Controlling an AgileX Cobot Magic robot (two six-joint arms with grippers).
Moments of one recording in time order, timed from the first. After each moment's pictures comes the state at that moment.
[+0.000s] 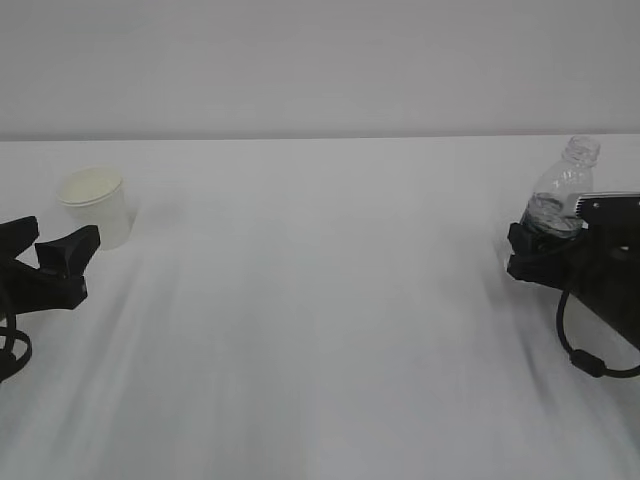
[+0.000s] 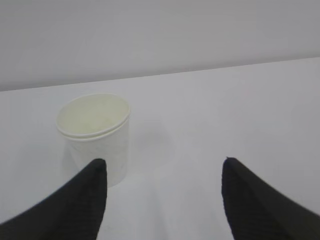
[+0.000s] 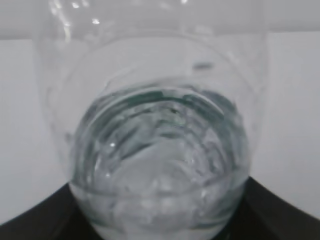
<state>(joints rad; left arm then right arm) -0.25 1.69 -0.28 -0.03 -1.14 -0.02 -0.03 2.17 -0.65 -0.18 -1.14 0.06</state>
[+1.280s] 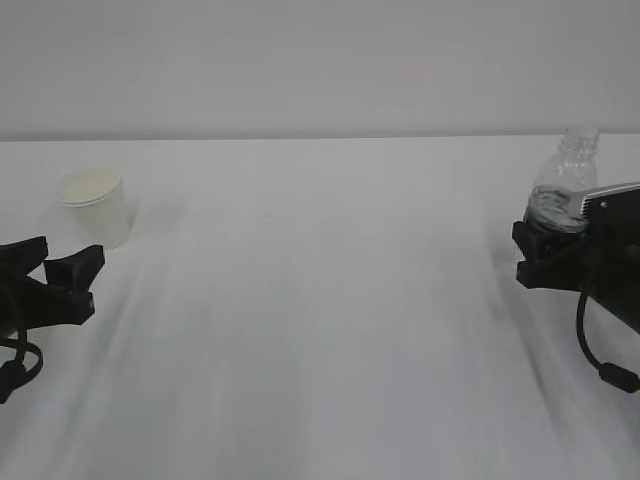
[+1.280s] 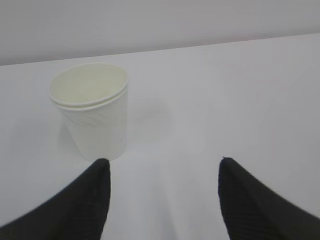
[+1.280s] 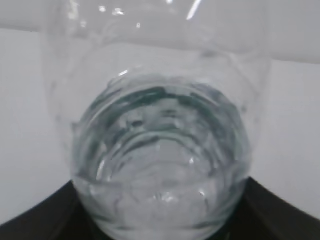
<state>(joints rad) -0.25 1.76 -0.28 -0.03 -1.14 -0.02 -0.03 2.04 -0.56 -0.23 -1.12 -0.06</state>
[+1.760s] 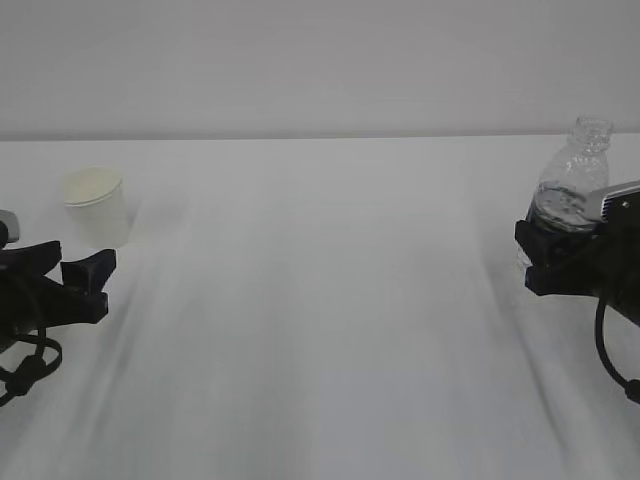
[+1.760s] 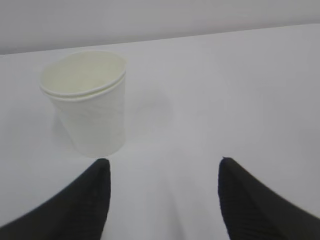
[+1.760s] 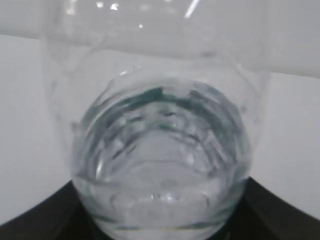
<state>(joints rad) -0.25 1.84 -0.33 -0.03 -1.14 -0.02 -0.03 1.92 -0.46 -0.30 -1.12 -0.04</state>
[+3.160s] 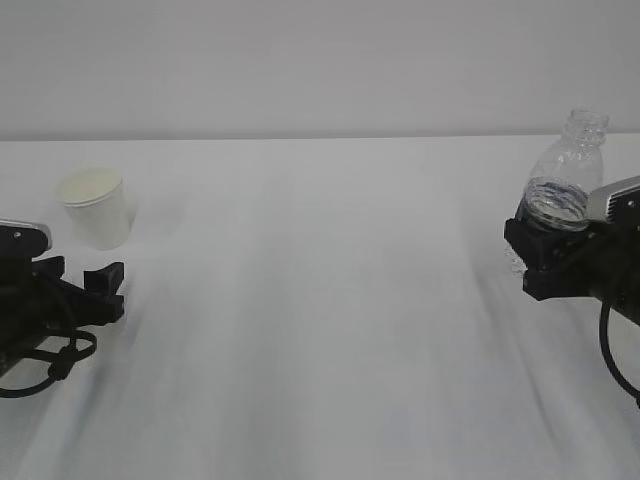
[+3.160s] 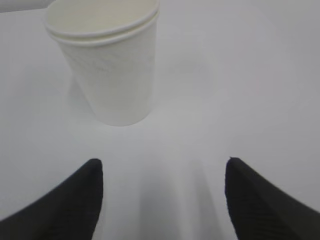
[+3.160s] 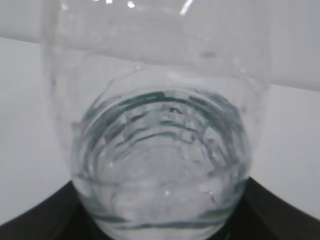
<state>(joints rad) -0.25 2.04 -0.45 -0.15 -1.15 0.02 -0.03 1.85 -0.43 -0.40 -1.11 0.00</state>
